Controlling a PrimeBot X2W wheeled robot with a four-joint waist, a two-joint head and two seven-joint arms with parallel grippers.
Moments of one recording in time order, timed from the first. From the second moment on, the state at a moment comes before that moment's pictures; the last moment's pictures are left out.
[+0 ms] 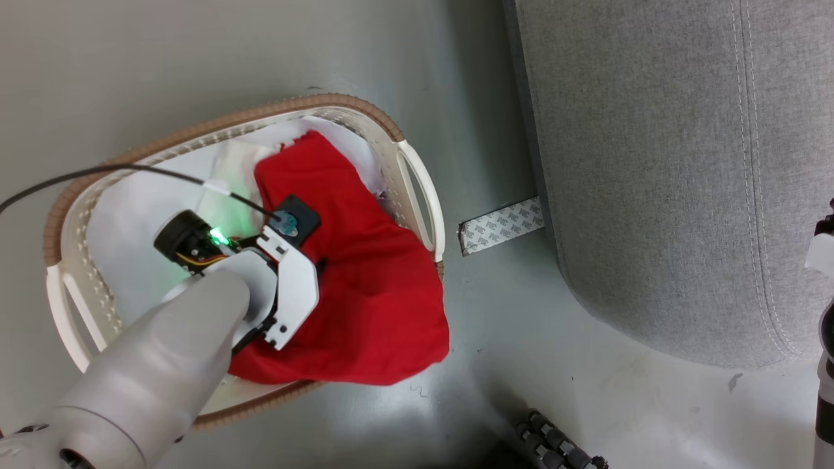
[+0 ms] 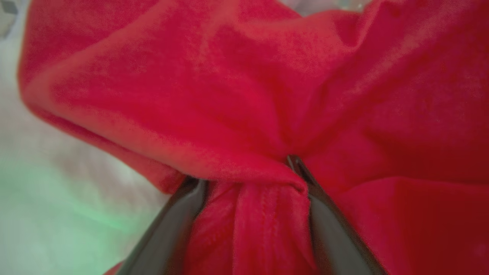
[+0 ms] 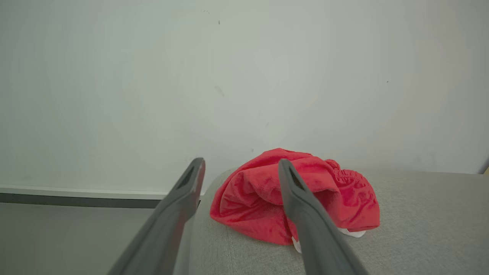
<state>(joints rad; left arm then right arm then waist) -1.05 0.33 -1.21 0.98 -0.59 -0.13 0.10 -0.53 -0.05 -0.12 -0.21 0.34 0.13 -0.26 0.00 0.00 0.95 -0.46</state>
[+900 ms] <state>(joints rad) -1.04 0.28 -1.28 0.90 -0.74 -0.13 -0.11 -0.55 -0.05 -0.12 -0.14 0.28 0.13 -0.26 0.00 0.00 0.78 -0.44</state>
